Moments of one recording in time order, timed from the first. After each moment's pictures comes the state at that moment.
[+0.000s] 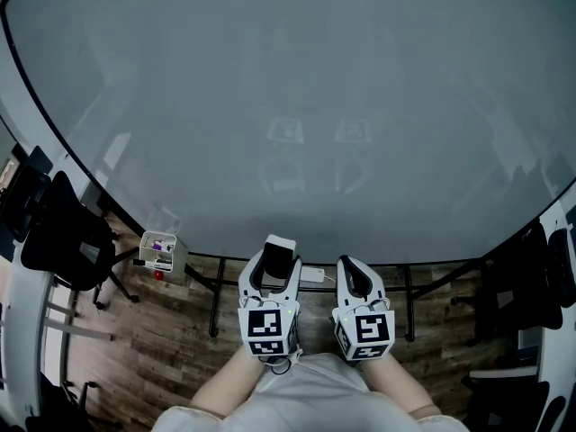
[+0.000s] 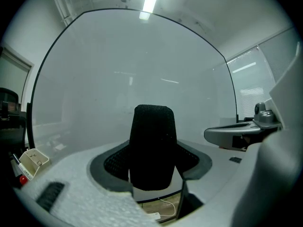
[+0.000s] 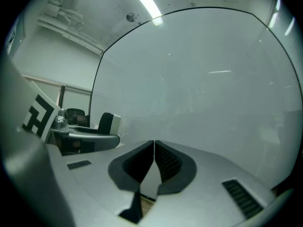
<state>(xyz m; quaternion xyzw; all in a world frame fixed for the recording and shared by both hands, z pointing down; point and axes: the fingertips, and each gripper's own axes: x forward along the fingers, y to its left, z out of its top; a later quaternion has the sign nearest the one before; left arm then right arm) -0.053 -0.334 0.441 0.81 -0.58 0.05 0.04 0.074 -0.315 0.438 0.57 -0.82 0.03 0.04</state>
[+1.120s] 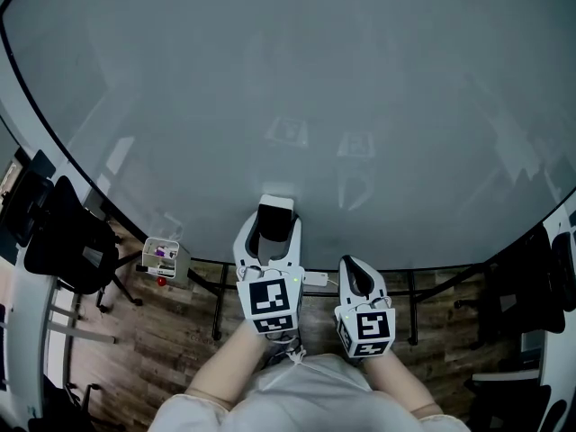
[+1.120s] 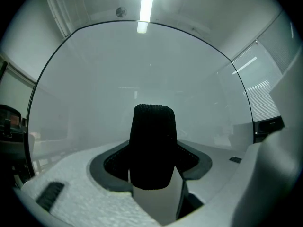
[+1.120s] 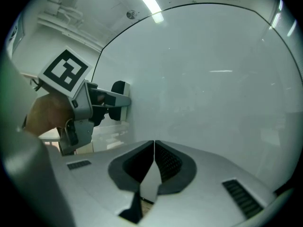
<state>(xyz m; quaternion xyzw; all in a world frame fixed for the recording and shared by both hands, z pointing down) -0.057 -0.391 0.357 0.79 -0.62 0.01 -0.04 0.076 -0.335 0.444 0.57 -0.82 0.03 0.05</state>
